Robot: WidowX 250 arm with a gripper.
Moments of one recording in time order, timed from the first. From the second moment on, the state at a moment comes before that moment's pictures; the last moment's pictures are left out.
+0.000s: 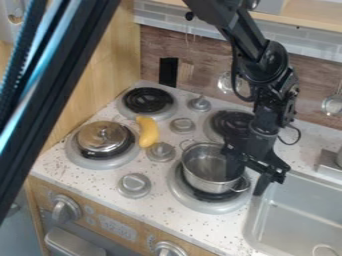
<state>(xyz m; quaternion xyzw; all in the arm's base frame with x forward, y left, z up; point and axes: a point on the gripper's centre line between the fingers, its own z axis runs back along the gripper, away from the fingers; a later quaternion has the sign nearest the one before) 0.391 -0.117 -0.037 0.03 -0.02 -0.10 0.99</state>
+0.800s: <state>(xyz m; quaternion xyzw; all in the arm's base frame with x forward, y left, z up) 0.396 -0.091 0.020 0.03 -0.09 -0.19 0.98</state>
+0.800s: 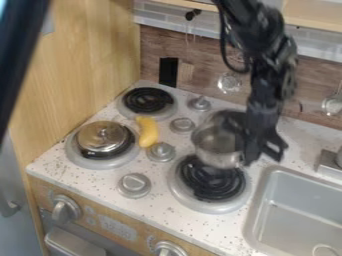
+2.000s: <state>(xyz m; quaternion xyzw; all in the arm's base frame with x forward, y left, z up) 0.527 -0.081 -0.027 0.09 -0.16 -0.26 0.95</state>
